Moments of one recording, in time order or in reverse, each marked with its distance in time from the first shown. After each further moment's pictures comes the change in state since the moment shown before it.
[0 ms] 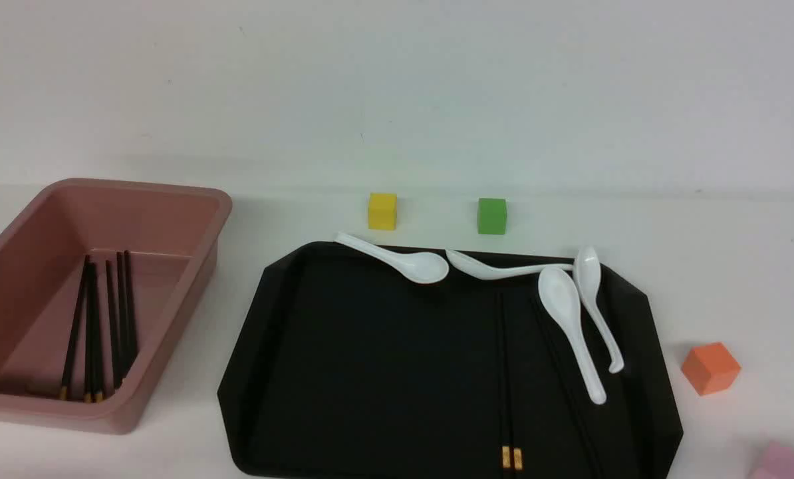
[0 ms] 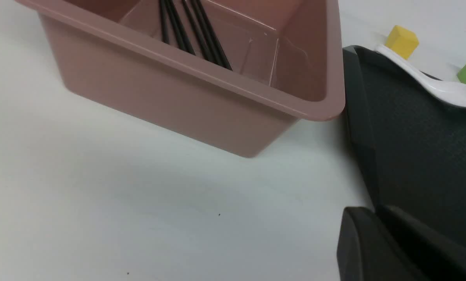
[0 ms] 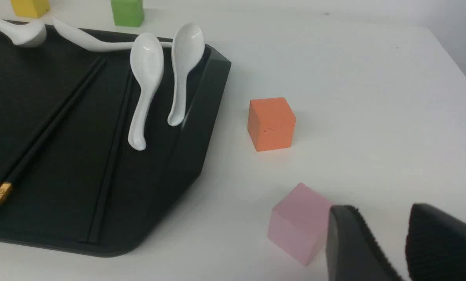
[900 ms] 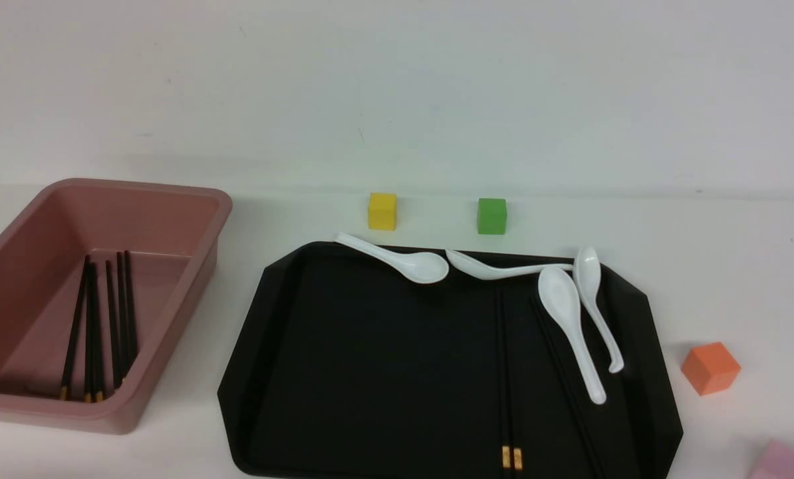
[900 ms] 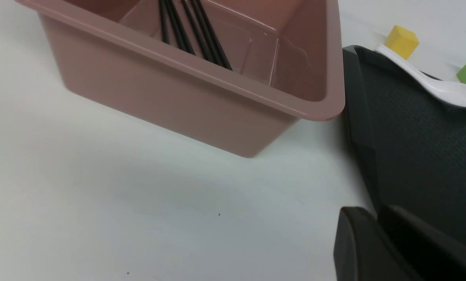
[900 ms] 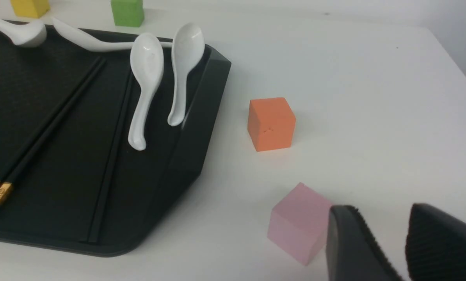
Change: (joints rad) right arm 0.000 0.000 0.000 0.000 0.000 0.000; left arm 0.000 0.000 0.000 0.001 0.000 0.000
